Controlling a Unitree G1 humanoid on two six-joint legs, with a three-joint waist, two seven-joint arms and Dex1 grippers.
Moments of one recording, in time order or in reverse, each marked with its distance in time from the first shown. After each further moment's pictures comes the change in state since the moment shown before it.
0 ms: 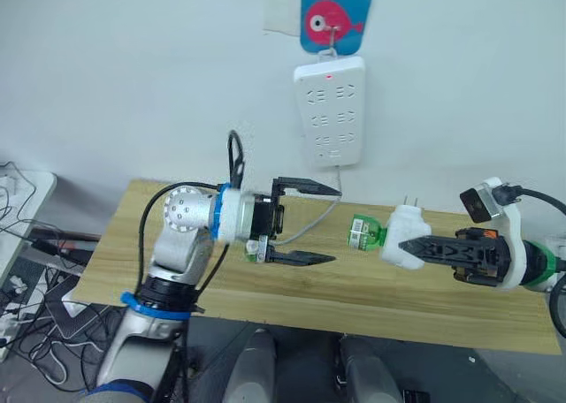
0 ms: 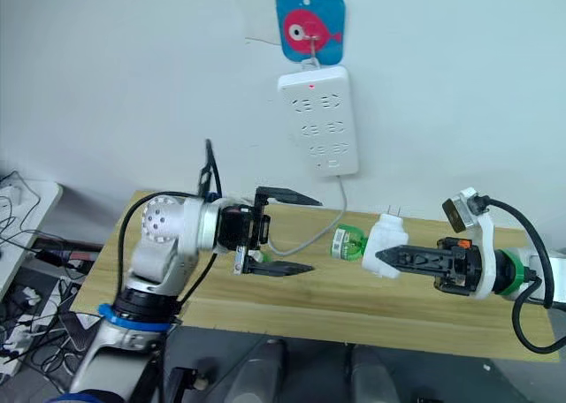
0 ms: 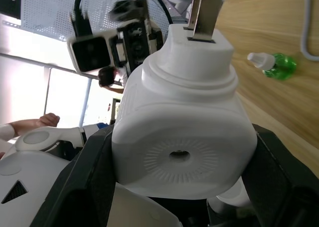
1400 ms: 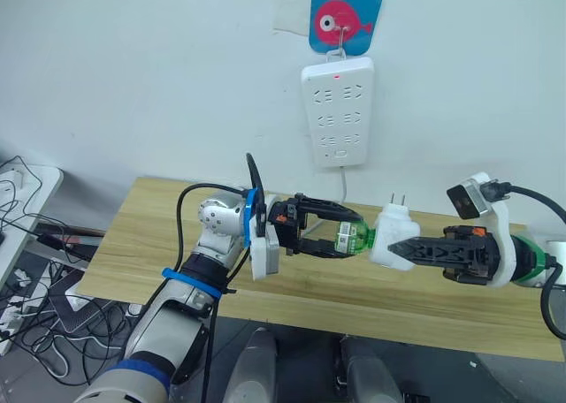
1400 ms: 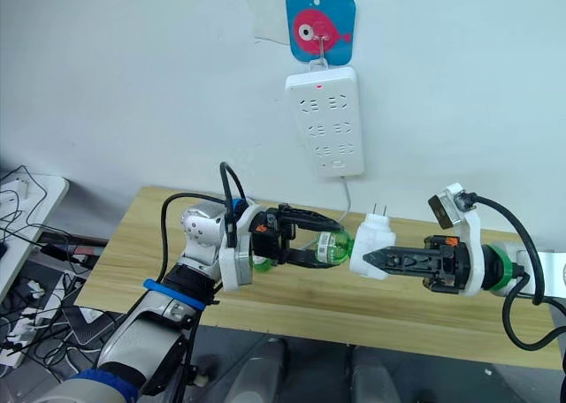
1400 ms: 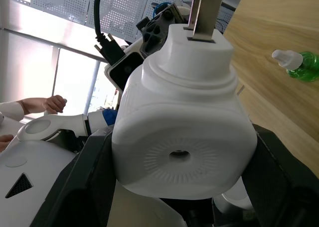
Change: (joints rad) left arm -0.142 0.012 -0.234 0.272 -0.008 -0.299 0.091; right arm -0.057 0.024 0.044 -0.045 0.000 0.000 -0.017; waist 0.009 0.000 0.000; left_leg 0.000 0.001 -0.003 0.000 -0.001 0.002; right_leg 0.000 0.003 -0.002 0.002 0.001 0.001
